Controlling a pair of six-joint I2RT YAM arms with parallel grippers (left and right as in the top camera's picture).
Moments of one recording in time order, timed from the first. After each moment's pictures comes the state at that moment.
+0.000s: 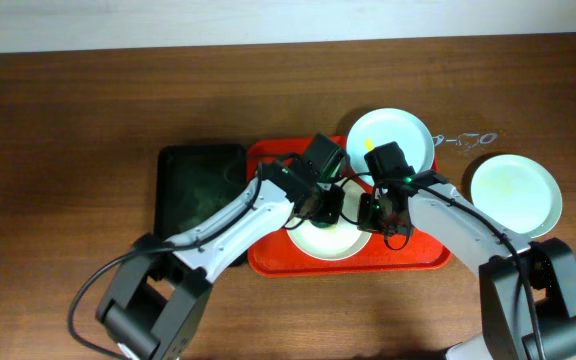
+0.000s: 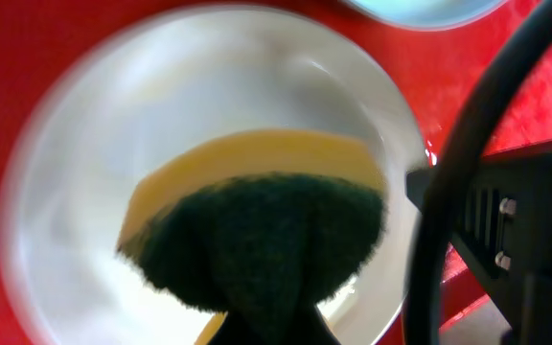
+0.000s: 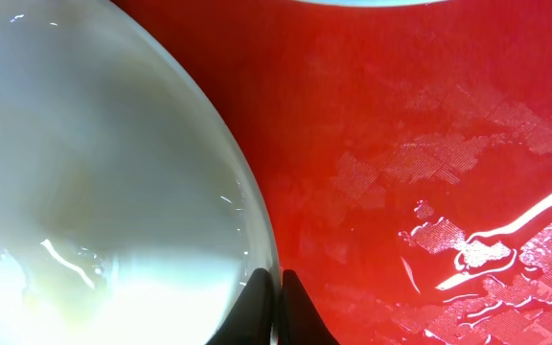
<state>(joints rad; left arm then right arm) -0.72 1.88 1.35 -0.65 0.13 -0.40 0.30 1.68 0.94 -0.67 -0.06 0.51</state>
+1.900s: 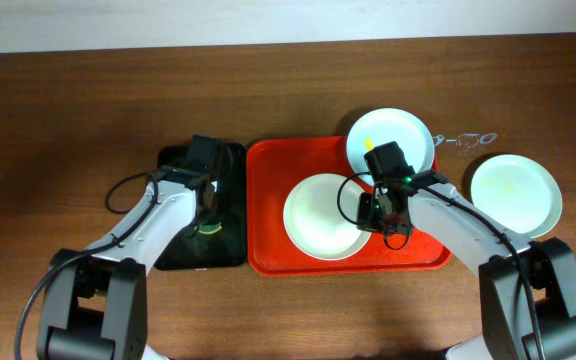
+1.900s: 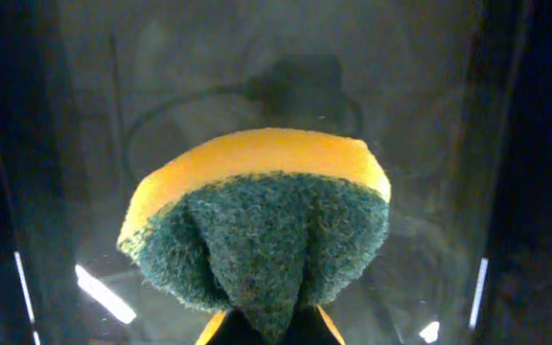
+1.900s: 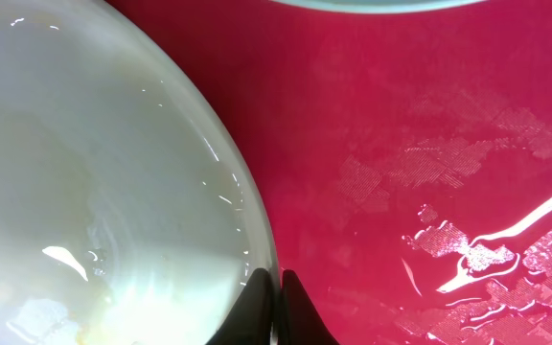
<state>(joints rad) -0.26 1.72 1.04 -0.68 -0.12 -0.25 0.30 1.68 0.95 -0.66 -0.06 0.51</state>
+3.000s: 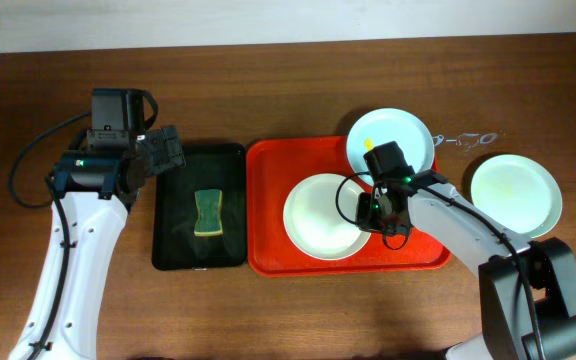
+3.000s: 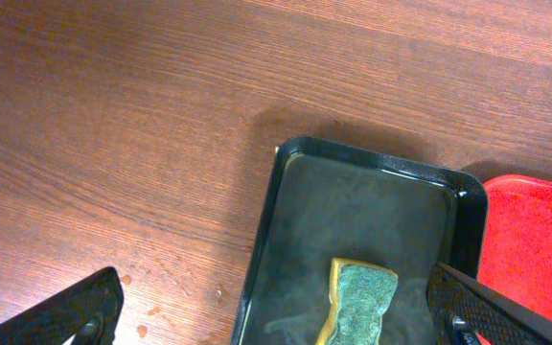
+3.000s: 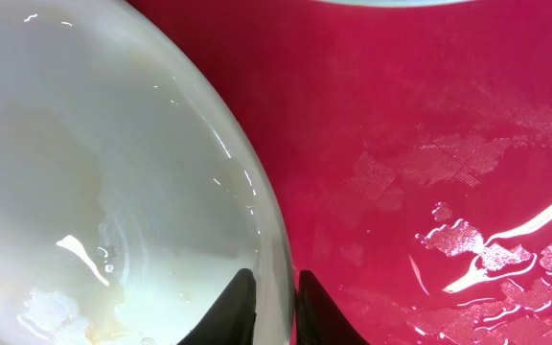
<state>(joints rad) -0.06 1.44 1.35 -0.87 -0.22 -0.25 0.30 1.68 0.95 -0.66 -0.07 0.51</state>
